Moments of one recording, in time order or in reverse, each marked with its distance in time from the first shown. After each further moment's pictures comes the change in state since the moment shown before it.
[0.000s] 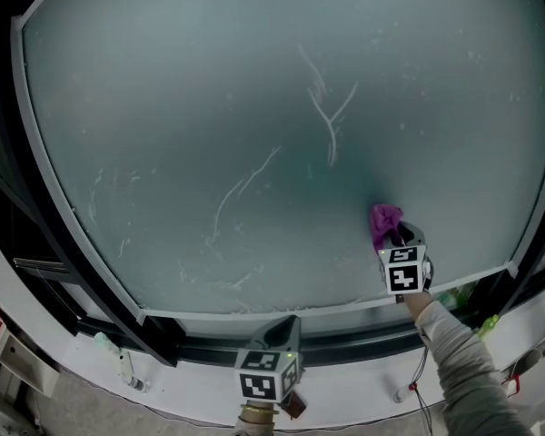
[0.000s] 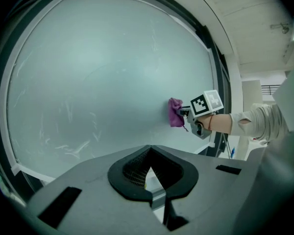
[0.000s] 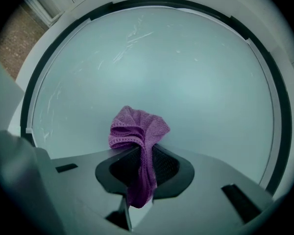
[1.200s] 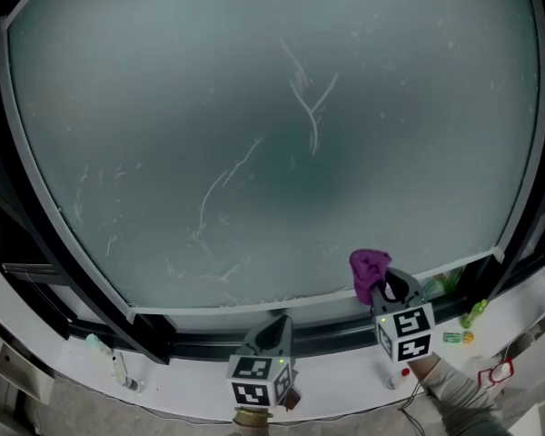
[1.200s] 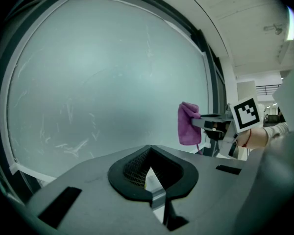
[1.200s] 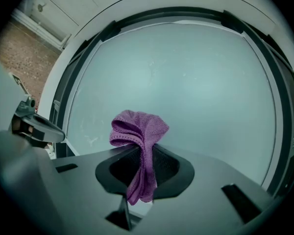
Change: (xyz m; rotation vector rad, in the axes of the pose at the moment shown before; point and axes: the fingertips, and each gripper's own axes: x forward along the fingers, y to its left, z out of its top) left arm -0.024 -0.017 -0.007 0.019 -0.042 -0.035; right arm -0.151 0.068 -0.022 0.082 -0.051 0.214
